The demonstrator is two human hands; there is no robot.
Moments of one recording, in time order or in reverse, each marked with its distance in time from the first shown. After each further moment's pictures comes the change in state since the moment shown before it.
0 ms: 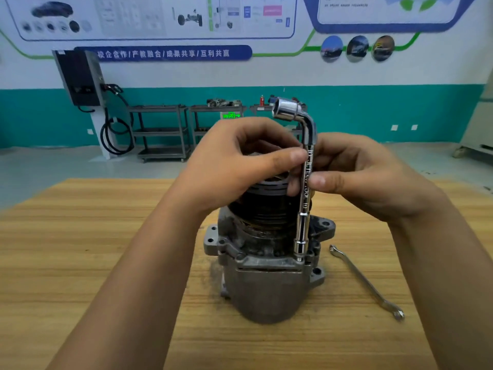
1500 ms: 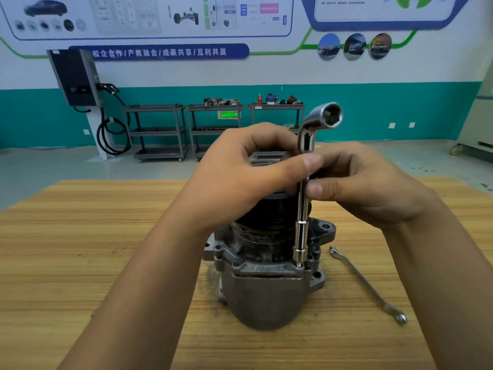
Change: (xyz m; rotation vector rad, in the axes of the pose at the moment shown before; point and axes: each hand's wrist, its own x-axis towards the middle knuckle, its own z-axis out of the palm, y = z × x) left_hand -0.004 0.000 0.009 0.052 -0.050 -0.048; right_hand 0.001 0.011 -0.005 -0.050 -0.006 0.022
